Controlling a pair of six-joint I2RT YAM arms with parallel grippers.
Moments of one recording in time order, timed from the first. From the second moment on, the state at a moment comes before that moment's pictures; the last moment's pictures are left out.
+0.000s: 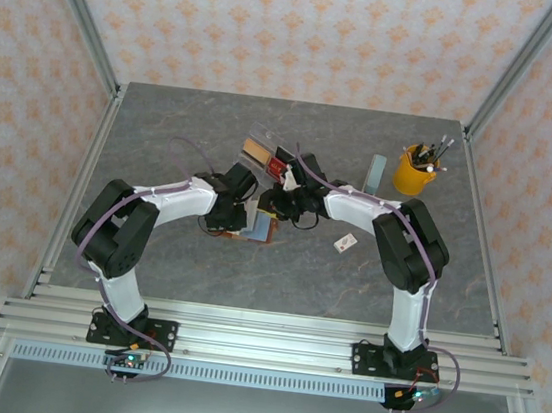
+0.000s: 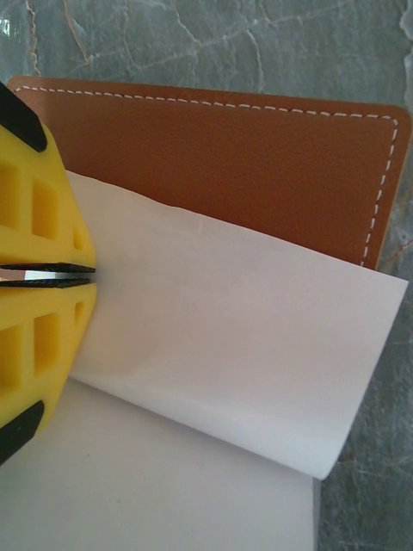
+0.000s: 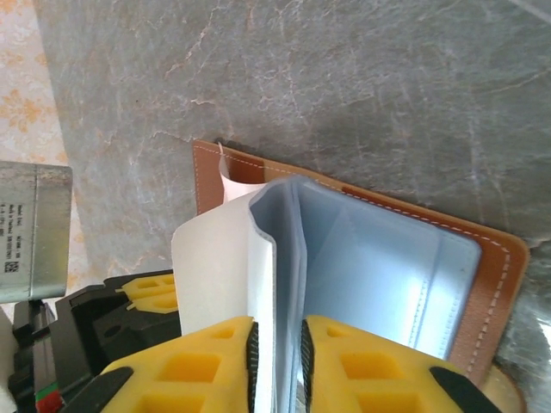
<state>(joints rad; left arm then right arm) -0.48 1.75 1.05 -0.64 -0.04 -0.72 0.62 1.96 1.26 -0.20 -0.57 0.84</state>
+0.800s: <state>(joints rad) -0.40 1.64 0.96 -0.60 0.04 -0.72 0.67 2.01 1.37 -0.18 -0.65 0.84</state>
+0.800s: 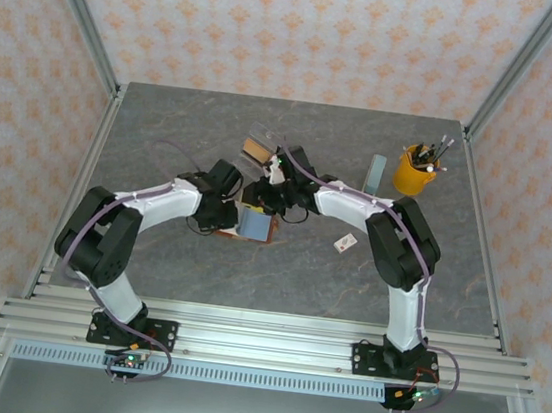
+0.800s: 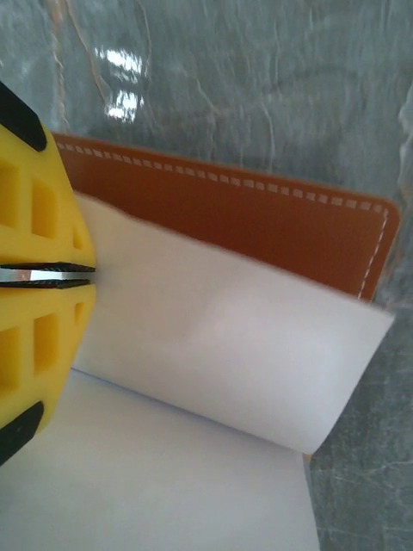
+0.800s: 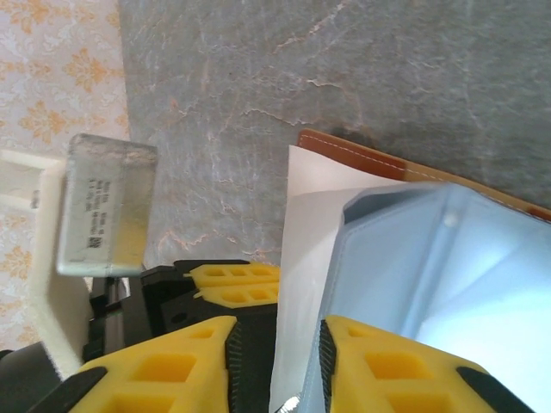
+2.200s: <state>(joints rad) -0.32 1.60 0.91 -0.52 0.17 -0.75 0.71 2.06 1.45 -0.47 -0.35 0.71</state>
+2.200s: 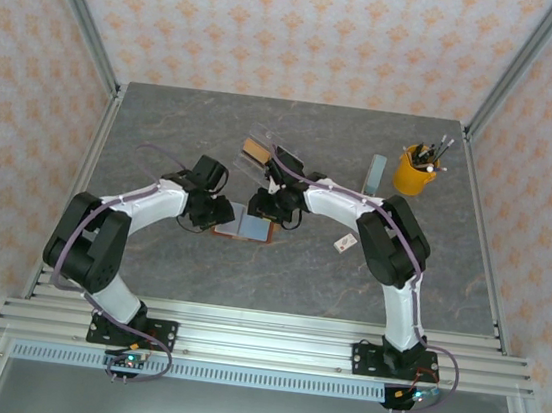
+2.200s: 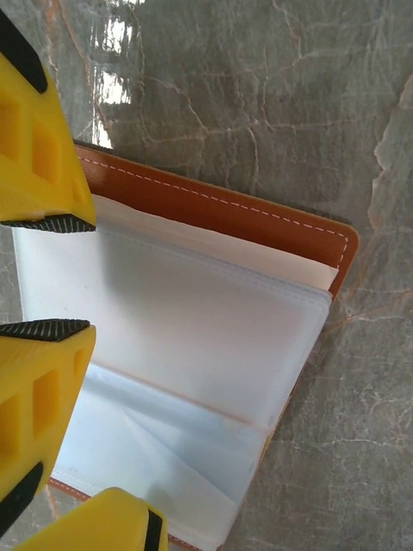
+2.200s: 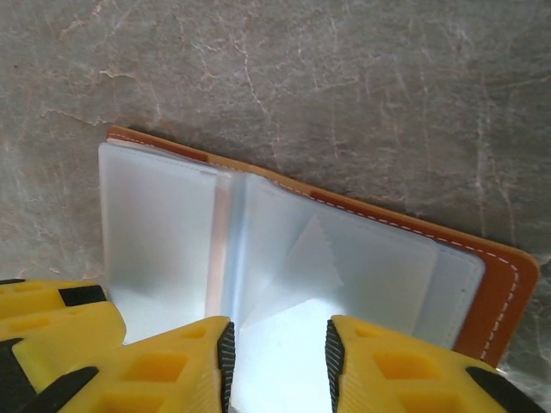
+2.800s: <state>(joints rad) -0.32 1.61 0.92 -0.52 0.14 -0.75 0.71 2.11 1.49 -0.50 -0.35 0.69</state>
